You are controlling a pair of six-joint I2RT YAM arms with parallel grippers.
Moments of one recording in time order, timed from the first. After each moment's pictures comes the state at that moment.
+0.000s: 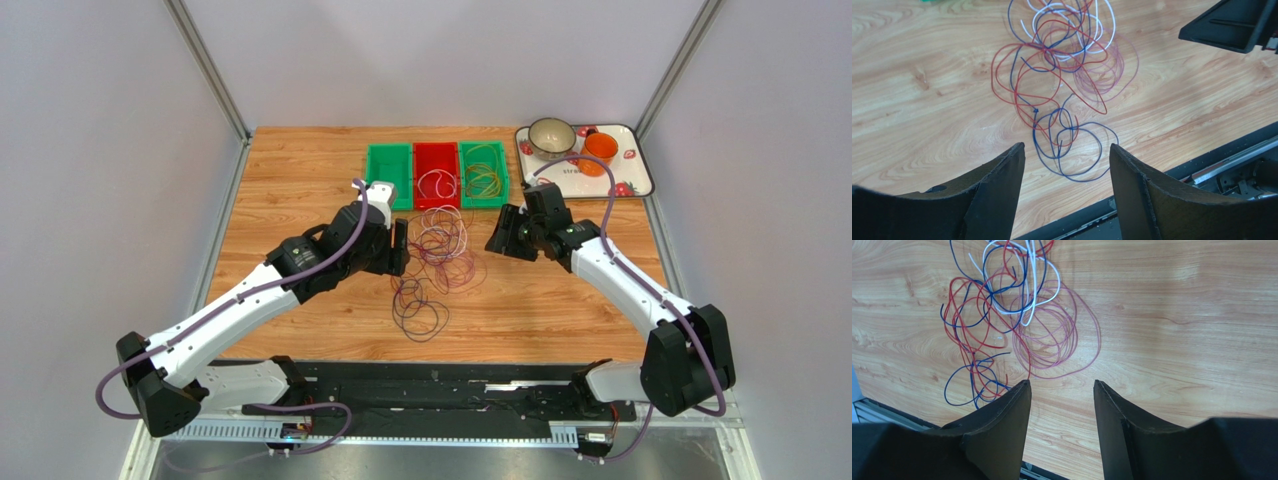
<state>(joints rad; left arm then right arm) -0.85 1.13 1.15 -0.71 -0.24 -0.47 0.40 1.33 0.96 -0.47 -0.13 0.58</state>
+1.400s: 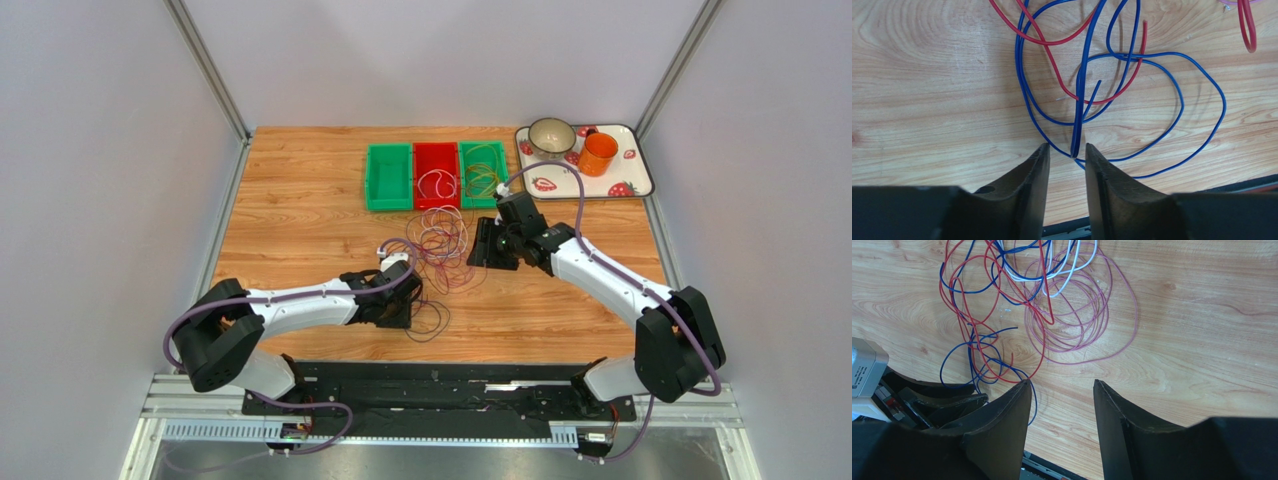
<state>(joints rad) -0.95 1.43 0.71 -0.42 -0.17 -0.85 0.54 1.41 0.96 -0.45 -0.12 0.59</state>
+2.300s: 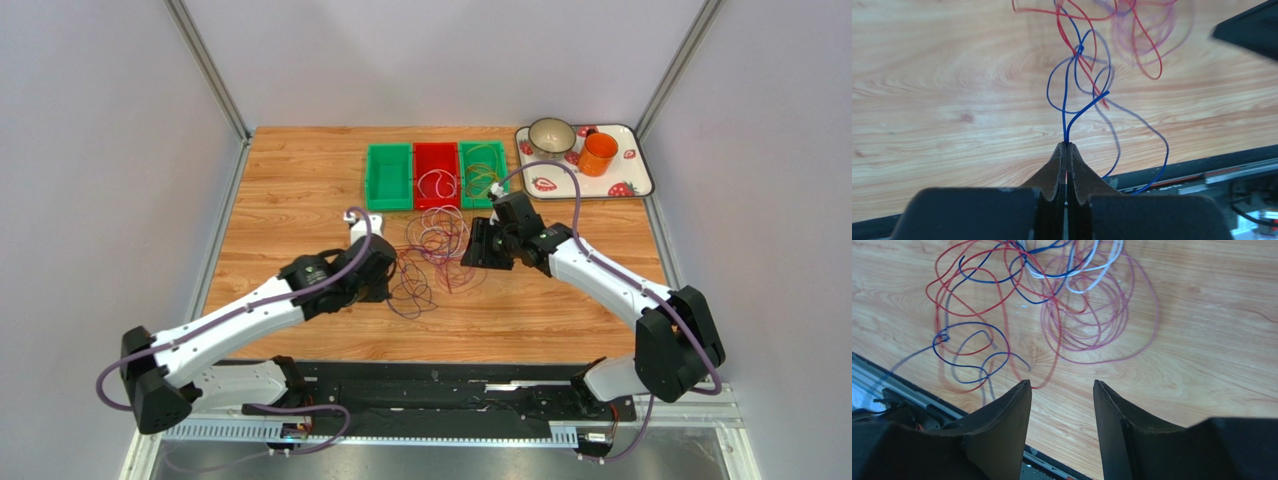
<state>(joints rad) -0.96 1.13 0.95 -0.78 -0.35 -0.81 0.56 1.41 0.97 -0.43 -0.15 0.59</state>
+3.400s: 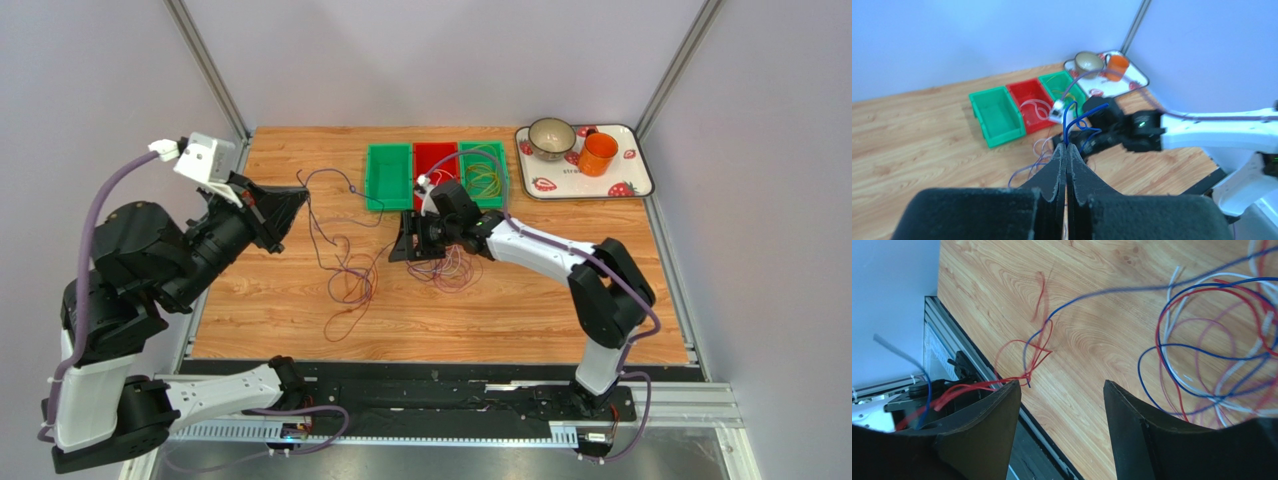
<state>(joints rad) -0.96 0.91 1.79 -0.94 -0.42 -0.23 0.75 1.76 1.26 -0.19 -0.40 0.65</state>
